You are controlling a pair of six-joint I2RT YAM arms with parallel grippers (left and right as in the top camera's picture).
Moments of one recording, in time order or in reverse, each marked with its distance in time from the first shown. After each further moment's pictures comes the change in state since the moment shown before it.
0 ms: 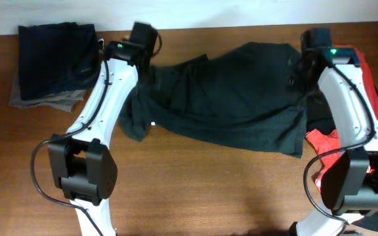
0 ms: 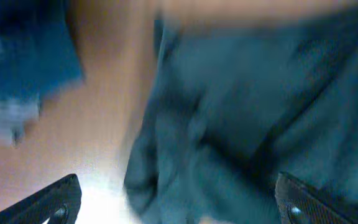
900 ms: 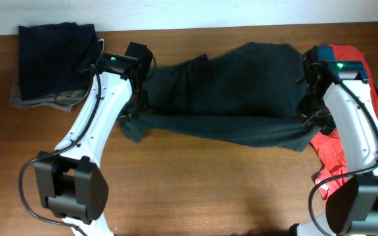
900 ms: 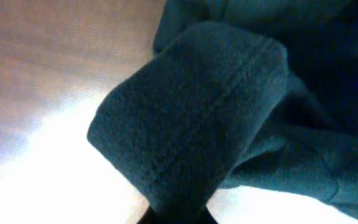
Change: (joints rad) left arm 0.000 -0.152 -0.225 -0.242 0.040 -0.173; right arm 0.003 -0.148 -0.167 -0.235 0.027 0.193
